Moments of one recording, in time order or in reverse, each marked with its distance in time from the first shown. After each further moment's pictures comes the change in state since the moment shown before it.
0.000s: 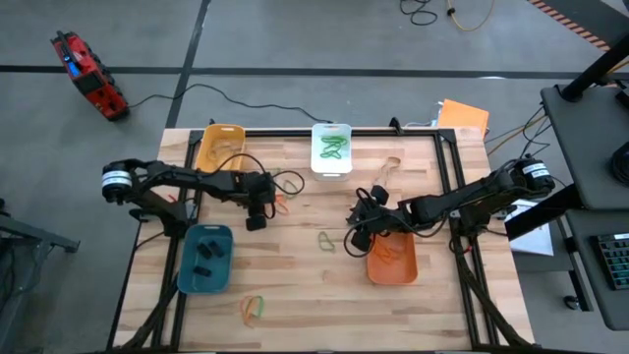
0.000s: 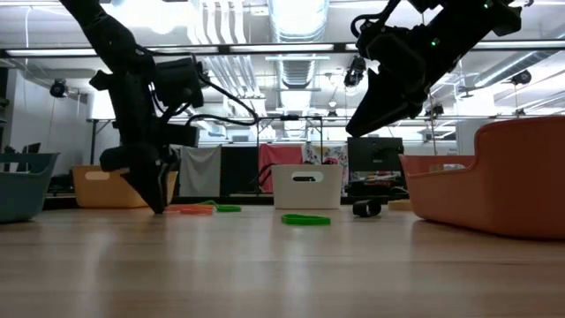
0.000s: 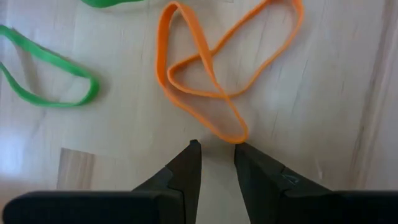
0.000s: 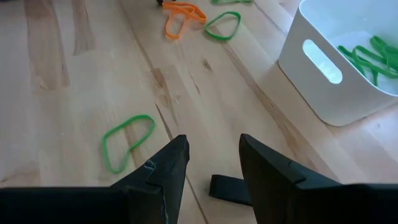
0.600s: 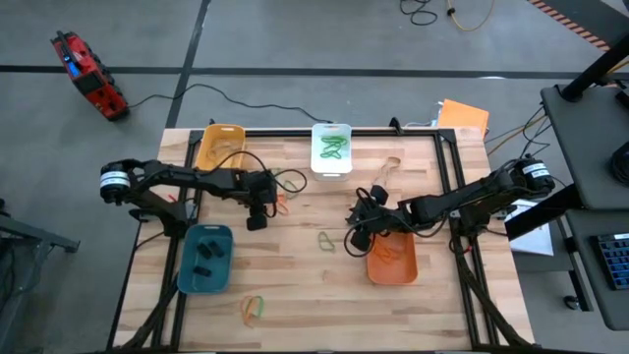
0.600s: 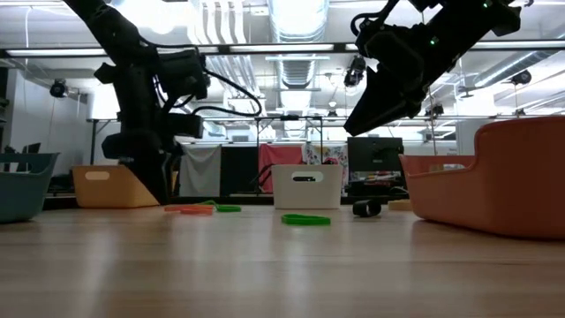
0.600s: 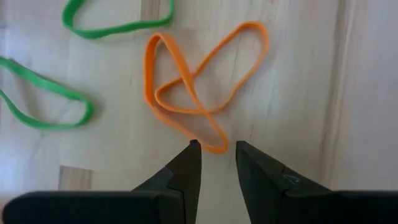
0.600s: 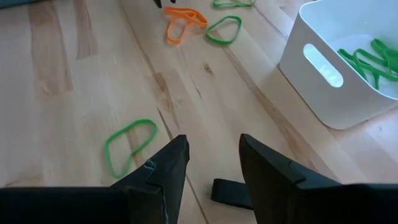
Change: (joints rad) left arm -0.002 -0.018 0.046 -0.046 0.056 0.040; right arm 0.000 0.000 0.000 0.015 0.001 0.000
